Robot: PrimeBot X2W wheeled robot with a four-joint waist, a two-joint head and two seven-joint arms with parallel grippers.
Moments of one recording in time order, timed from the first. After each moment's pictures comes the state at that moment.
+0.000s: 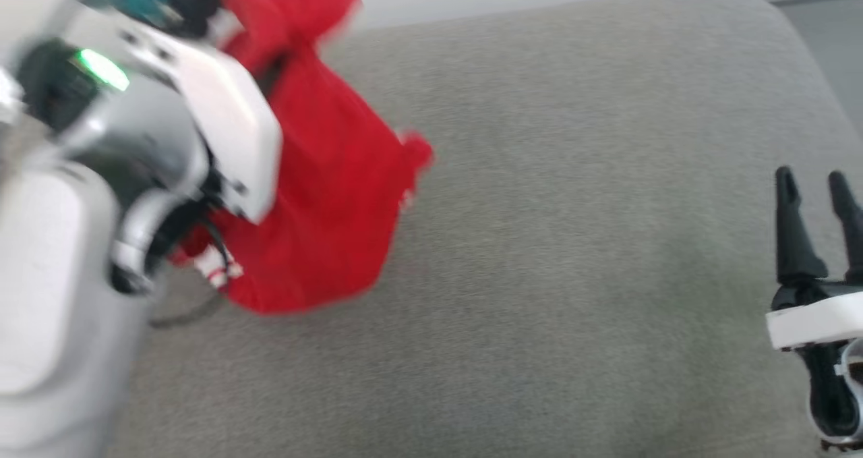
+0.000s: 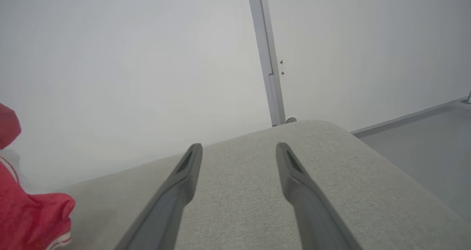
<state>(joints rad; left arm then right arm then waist) -0.76 0.45 -0.34 -0.13 -0.50 -0.03 0.85 -0.15 -0.19 -0.15 -0.04 0.51 0.13 -0.02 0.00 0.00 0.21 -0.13</state>
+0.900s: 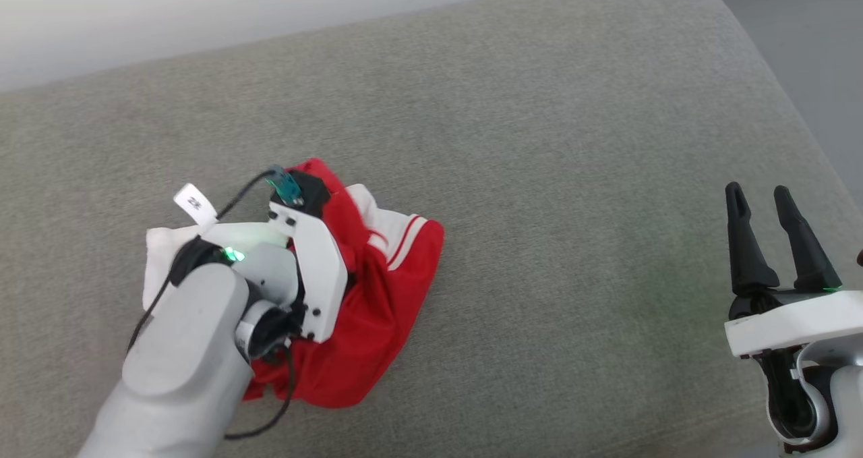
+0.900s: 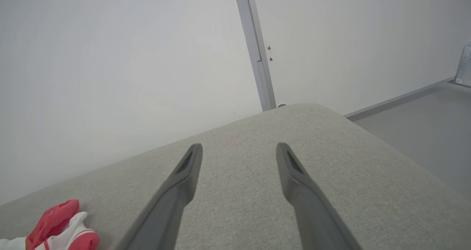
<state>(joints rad) -0.61 0.31 -0.52 0.47 -0.57 -0.10 0.76 -0.17 -0.19 -0.05 0.08 0.55 0.13 -0.10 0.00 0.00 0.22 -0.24</state>
